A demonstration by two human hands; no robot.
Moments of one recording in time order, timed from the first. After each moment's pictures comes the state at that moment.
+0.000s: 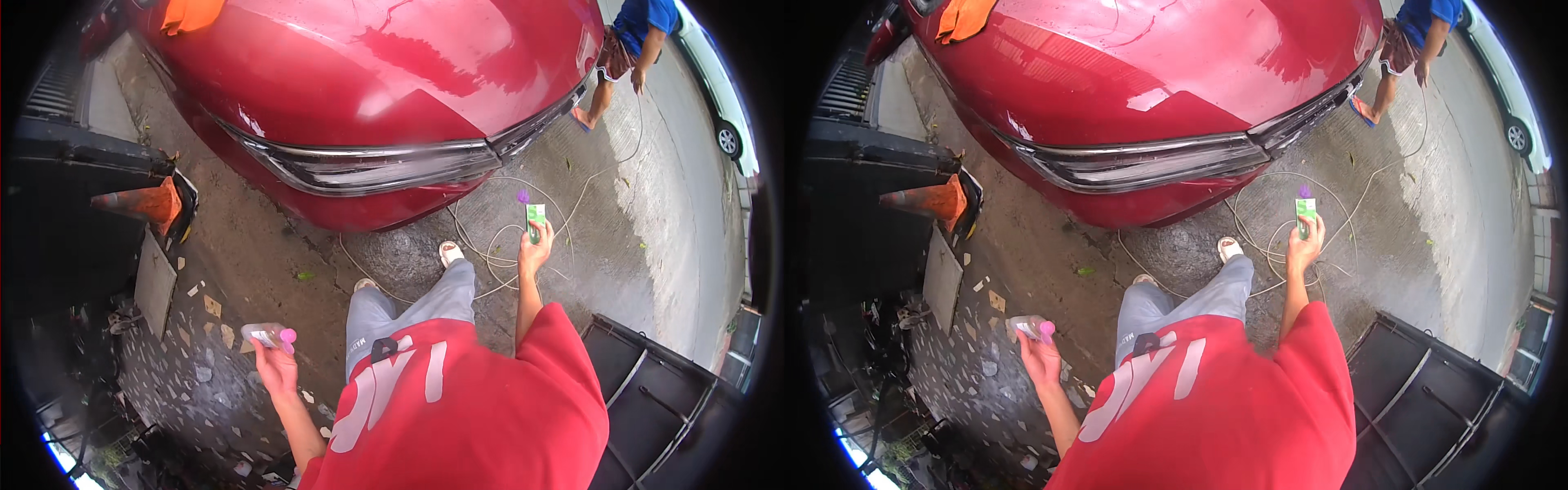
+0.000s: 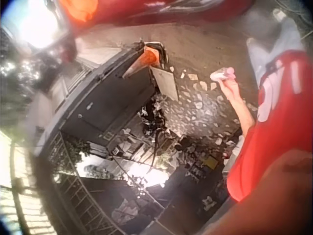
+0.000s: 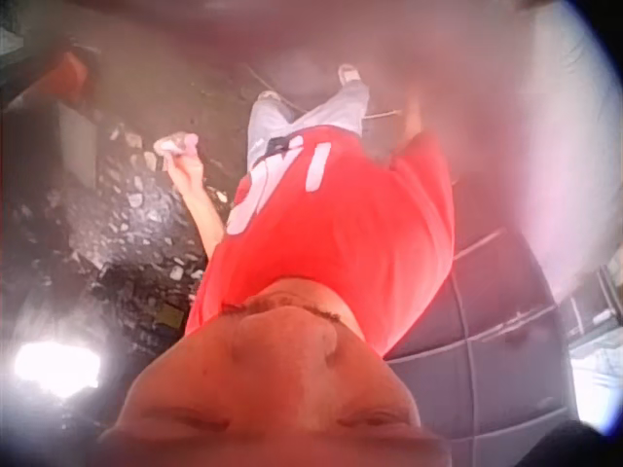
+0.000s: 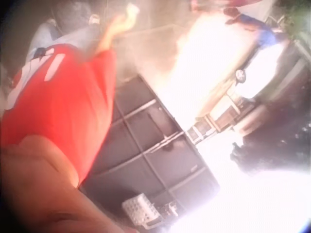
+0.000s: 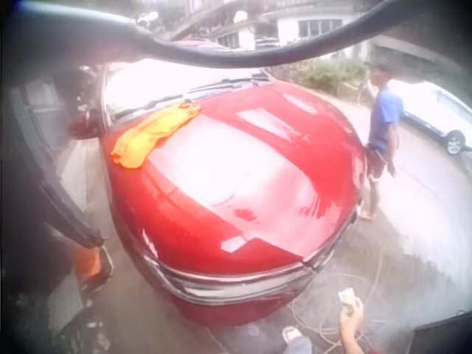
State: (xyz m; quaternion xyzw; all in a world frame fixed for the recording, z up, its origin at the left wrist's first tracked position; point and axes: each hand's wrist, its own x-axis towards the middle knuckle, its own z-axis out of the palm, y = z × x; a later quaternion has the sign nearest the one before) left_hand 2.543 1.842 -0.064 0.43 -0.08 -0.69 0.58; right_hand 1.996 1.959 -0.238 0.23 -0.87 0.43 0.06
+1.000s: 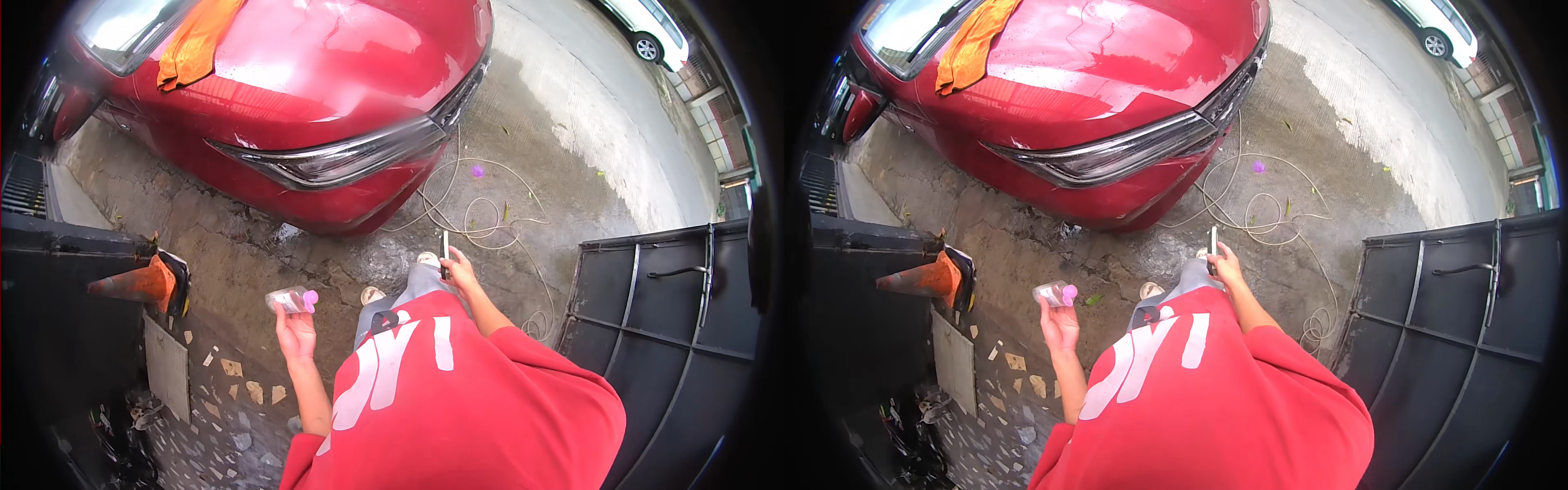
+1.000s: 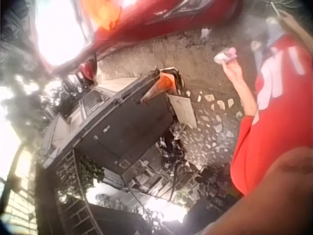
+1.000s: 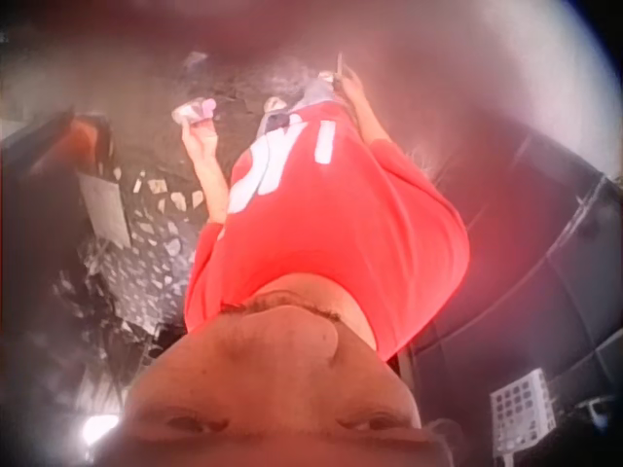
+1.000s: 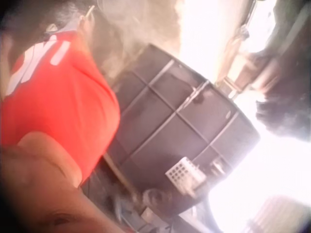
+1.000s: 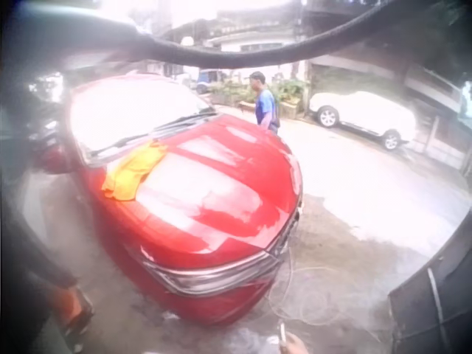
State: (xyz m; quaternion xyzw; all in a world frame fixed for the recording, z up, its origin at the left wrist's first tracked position) left_hand 2.578 1.769 -0.062 0.34 -0.08 -0.84 0.43; right_hand 2.252 1.994 -0.174 -0.12 -0.70 0.55 -0.44
